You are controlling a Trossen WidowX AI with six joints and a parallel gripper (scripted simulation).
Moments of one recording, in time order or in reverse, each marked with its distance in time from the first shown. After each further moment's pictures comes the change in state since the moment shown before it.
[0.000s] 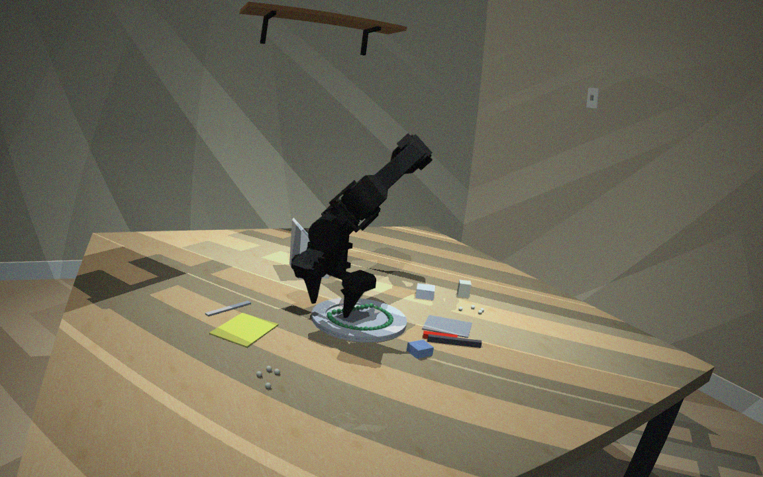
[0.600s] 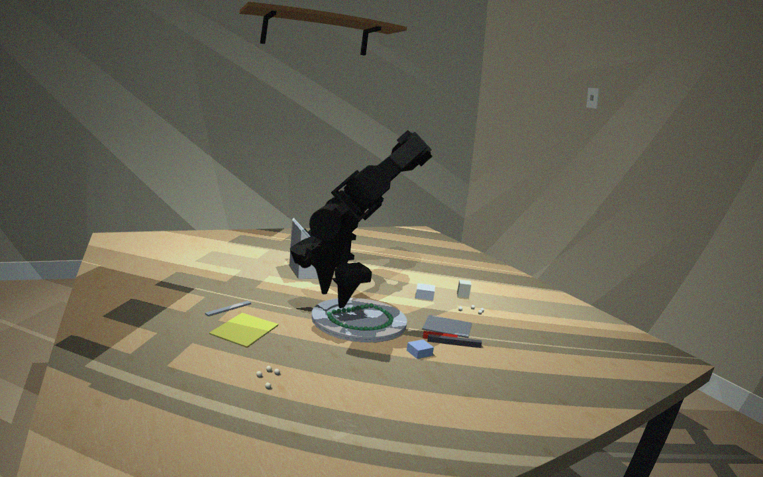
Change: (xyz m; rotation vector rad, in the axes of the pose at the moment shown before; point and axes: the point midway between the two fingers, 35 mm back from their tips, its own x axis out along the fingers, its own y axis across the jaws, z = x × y) arm -0.020 0.001 -0.008 0.333 0.012 -0.011
